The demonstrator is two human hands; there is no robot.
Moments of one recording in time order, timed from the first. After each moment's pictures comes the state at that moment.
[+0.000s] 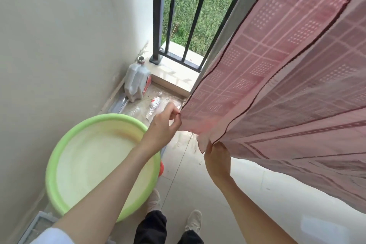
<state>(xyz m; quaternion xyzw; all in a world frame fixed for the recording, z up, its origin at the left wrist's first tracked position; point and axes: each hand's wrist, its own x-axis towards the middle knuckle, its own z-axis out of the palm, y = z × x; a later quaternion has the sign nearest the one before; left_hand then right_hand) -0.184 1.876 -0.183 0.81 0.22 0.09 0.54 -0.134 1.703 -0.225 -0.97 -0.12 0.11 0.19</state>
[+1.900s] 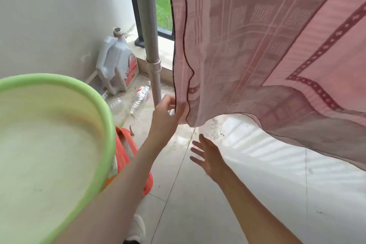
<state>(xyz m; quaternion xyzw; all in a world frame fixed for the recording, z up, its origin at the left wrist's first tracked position) -0.127 1.771 -0.467 0.73 0.28 0.20 0.59 -0.092 1.631 -0.532 -0.63 0.17 0.44 0.62</state>
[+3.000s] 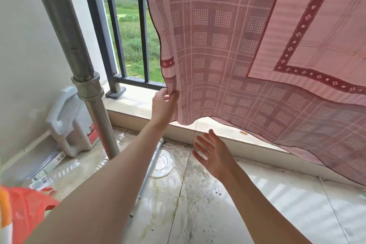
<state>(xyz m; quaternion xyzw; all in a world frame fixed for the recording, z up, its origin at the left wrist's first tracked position) 0.068 1.806 -0.539 0.70 0.22 0.27 0.62 0.075 1.647 -0.598 -0.47 0.11 0.32 0.81</state>
